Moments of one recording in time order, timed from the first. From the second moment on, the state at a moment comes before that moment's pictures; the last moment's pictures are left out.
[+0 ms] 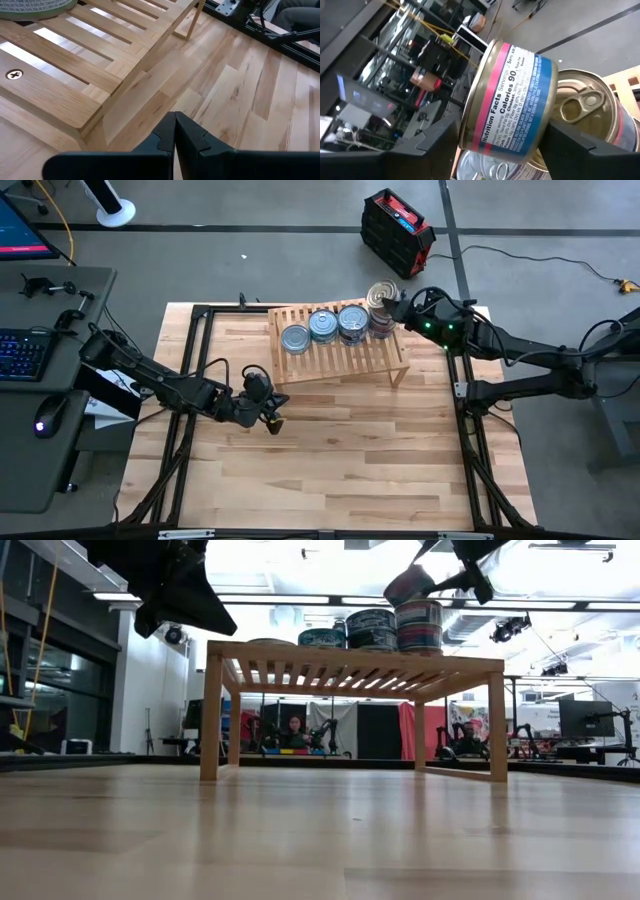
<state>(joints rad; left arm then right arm) -0.37 1.24 0.75 -0.23 -0.67 -0.76 -0.28 1.00 0.99 -0.22 0.47 1.03</state>
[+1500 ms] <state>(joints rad) -0.37 1.24 0.75 -0.23 -0.67 -0.77 -0.27 0.96 0.99 -0.35 0.30 1.24</state>
